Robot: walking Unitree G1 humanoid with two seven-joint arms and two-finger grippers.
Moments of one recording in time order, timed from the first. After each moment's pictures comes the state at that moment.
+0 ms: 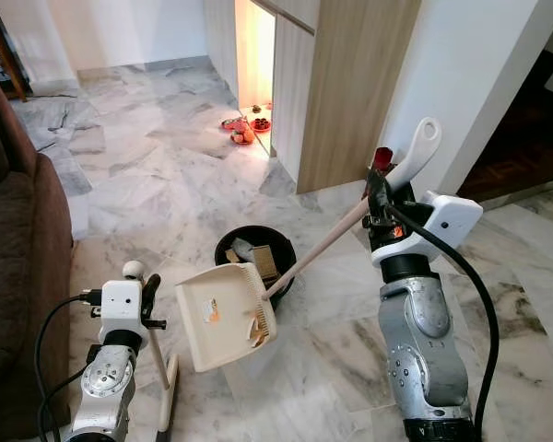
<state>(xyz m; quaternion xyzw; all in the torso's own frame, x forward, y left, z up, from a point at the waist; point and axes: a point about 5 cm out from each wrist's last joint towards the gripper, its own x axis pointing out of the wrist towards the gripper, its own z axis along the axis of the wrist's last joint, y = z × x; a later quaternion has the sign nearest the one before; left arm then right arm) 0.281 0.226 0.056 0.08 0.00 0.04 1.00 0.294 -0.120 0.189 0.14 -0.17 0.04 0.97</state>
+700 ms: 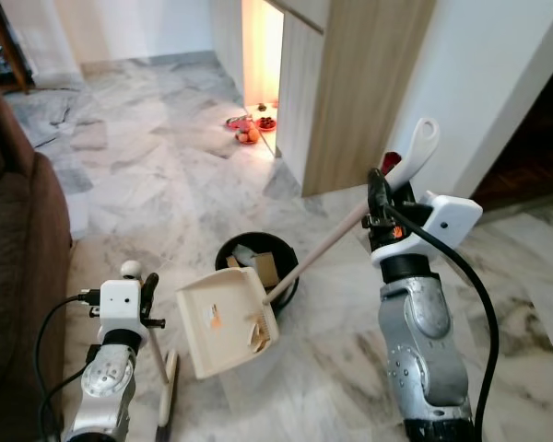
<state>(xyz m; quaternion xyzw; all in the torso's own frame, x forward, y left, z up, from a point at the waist) 0.284 0.224 0.059 0.08 -0.01 0.05 1.00 0.294 -0.122 0.189 0.14 -0.17 0.04 0.97</state>
